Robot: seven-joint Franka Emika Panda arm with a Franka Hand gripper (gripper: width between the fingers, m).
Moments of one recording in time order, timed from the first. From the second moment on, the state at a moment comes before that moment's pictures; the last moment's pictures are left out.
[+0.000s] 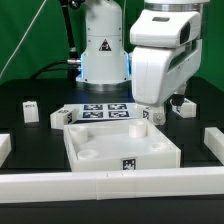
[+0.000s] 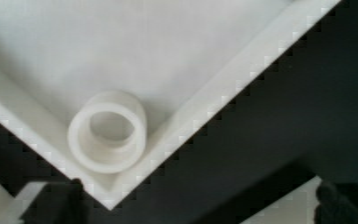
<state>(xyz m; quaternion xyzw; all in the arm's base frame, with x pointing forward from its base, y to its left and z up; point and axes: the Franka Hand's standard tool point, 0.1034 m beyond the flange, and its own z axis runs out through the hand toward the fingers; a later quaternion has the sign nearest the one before) 0.549 0.068 0.073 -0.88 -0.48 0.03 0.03</state>
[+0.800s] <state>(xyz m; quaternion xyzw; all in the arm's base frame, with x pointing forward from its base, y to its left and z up) 0.548 0.066 0.072 -0.87 -0.48 0.03 0.03</state>
